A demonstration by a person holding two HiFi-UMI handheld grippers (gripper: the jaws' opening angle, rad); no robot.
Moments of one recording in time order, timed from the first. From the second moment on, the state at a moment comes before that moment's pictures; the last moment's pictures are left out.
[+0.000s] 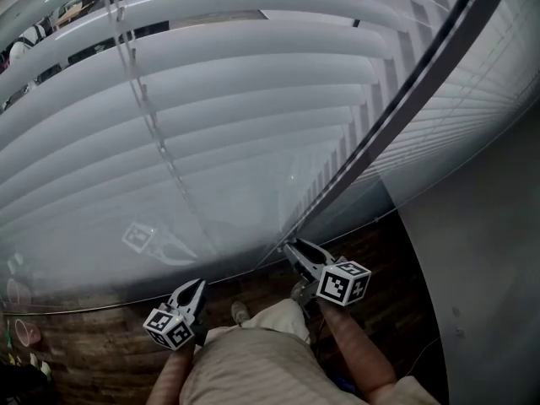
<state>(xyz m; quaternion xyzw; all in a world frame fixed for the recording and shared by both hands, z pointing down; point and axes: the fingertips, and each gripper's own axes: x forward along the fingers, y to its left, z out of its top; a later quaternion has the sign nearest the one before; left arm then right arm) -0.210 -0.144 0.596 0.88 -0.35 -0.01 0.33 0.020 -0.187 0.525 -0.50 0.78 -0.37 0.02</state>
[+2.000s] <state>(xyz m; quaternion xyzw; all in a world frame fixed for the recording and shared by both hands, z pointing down) -0.201 -0.150 0.573 0.88 -0.36 -0.02 0.30 0.046 -0.181 0.499 -0.40 0.78 -0.44 0.17</state>
